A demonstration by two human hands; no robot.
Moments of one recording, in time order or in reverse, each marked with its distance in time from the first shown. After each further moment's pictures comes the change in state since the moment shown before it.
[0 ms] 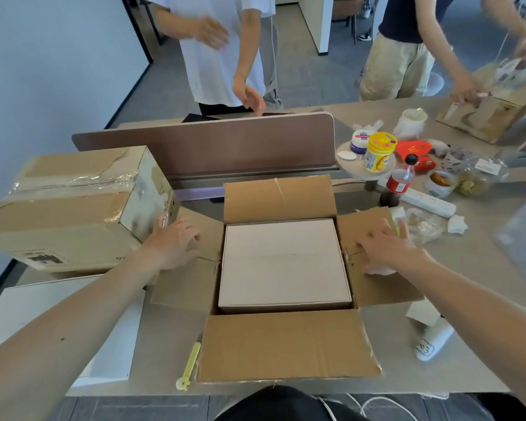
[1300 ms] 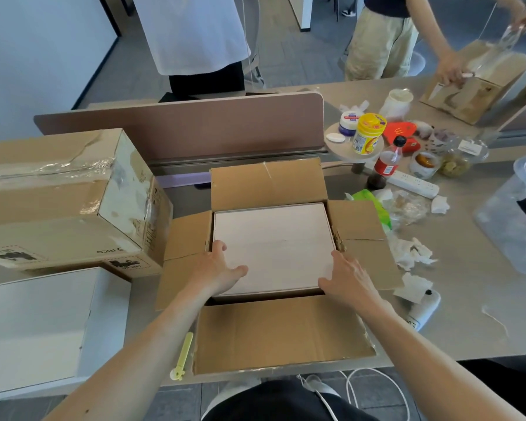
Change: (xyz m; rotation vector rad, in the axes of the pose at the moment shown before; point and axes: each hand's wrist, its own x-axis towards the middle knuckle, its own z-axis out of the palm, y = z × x) left_hand -0.021 0.123 0.034 -0.758 -0.156 -0.348; right_hand -0.068 -0.093 0.031 0.855 0.042 0.166
